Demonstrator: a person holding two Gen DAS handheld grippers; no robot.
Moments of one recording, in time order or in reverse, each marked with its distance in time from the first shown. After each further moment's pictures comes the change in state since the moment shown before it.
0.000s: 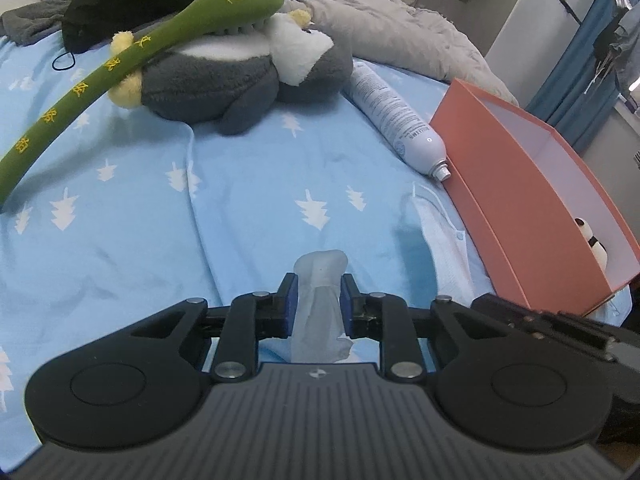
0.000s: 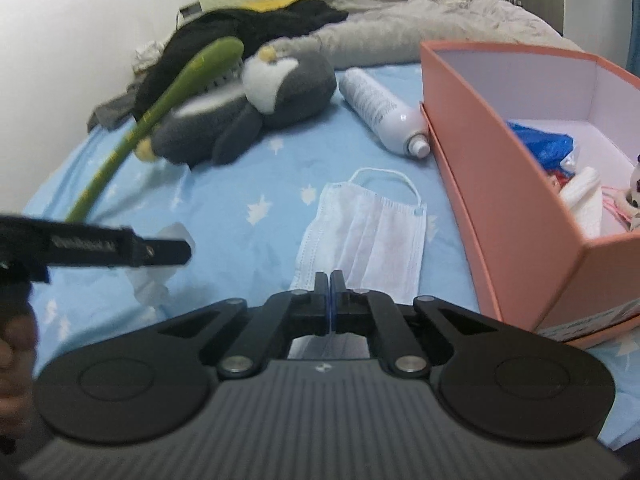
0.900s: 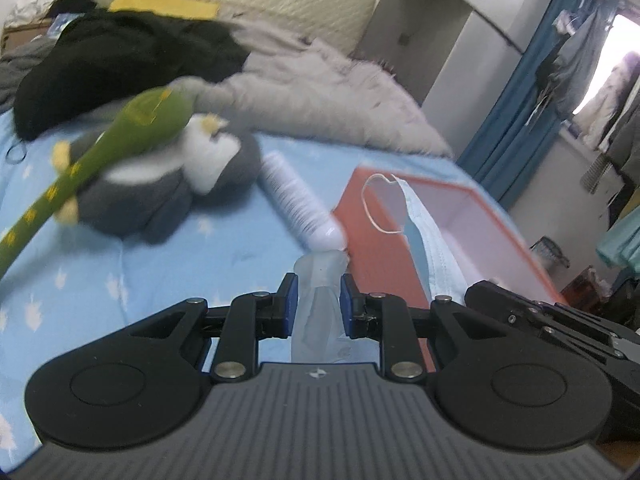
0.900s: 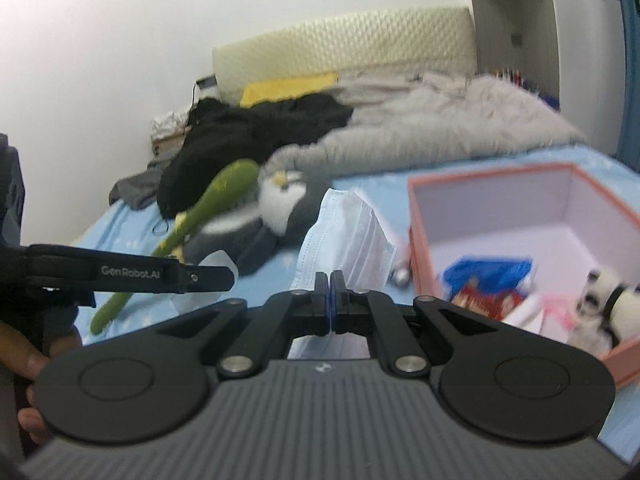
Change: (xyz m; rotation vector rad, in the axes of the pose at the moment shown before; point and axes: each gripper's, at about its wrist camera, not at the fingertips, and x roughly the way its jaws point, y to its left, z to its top) left arm -0.069 -0.072 0.071 0.060 -0.149 -0.151; right arm -0.091 -0.011 0.073 -0.029 -0.222 0.022
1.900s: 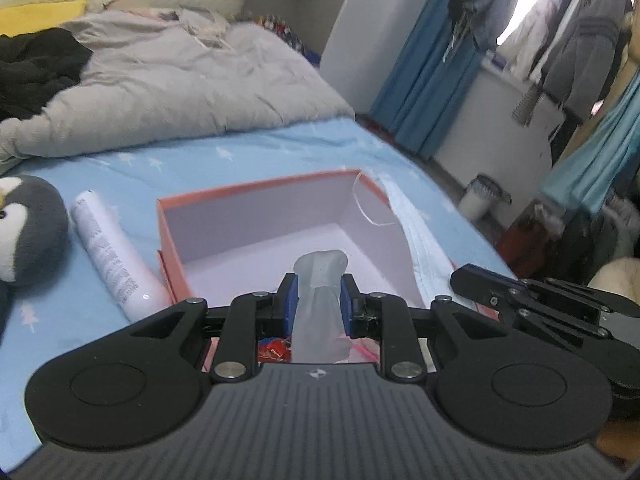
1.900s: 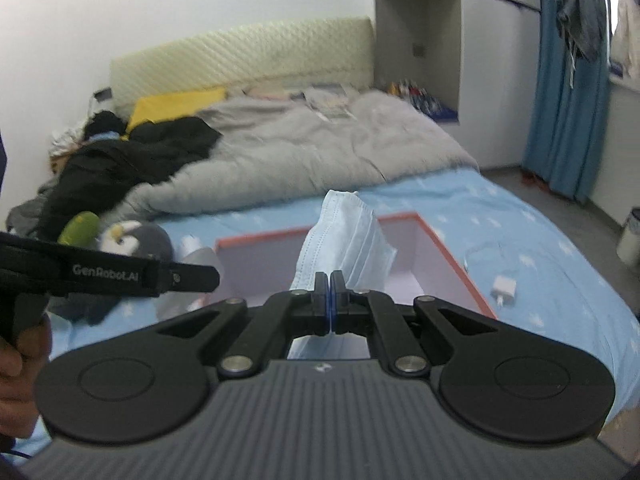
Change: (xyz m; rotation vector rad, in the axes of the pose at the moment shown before) left arm 0.156 -0.173 0.064 0.205 0.169 -0.195; right arm 0.000 -0.147 0.065 0.037 0.023 -0.303
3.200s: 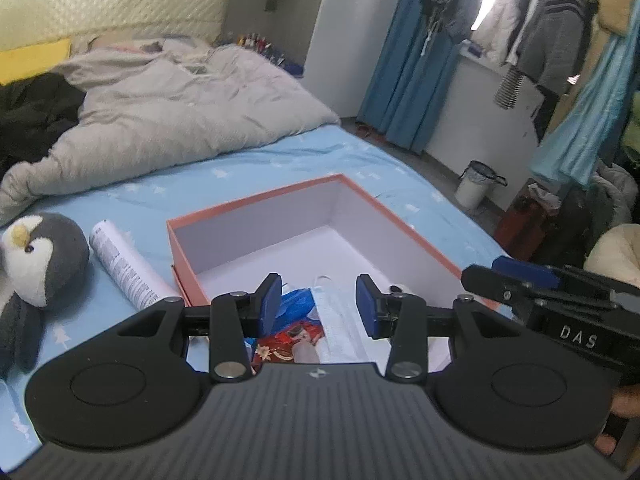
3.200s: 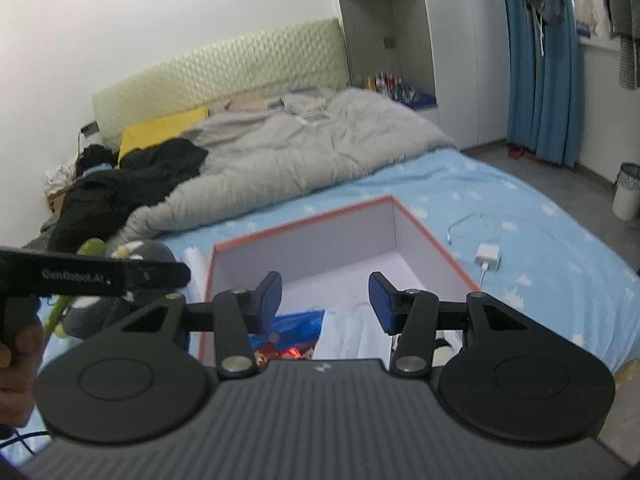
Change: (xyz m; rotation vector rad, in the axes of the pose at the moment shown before) left arm -0.068 -0.020 -0.012 0.126 -0.051 0.014; right arm -0.052 -0.023 -0.012 0.134 -0.036 0.006
